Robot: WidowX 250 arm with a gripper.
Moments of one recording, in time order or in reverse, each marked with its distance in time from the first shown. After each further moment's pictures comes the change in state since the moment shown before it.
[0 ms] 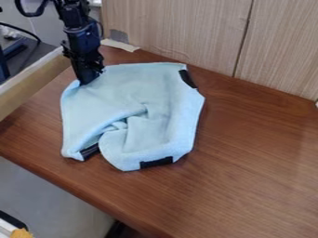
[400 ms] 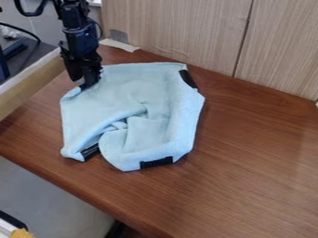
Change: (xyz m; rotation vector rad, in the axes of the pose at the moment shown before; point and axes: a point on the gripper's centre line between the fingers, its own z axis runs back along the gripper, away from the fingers) arm -0.005 -0.001 0.000 0.000 0.032 0.006
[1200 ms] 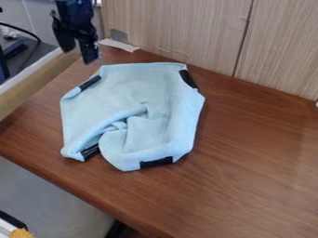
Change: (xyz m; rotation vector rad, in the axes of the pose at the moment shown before) arm 0.001 -0.006 0.069 0.049 -0.100 -0.058
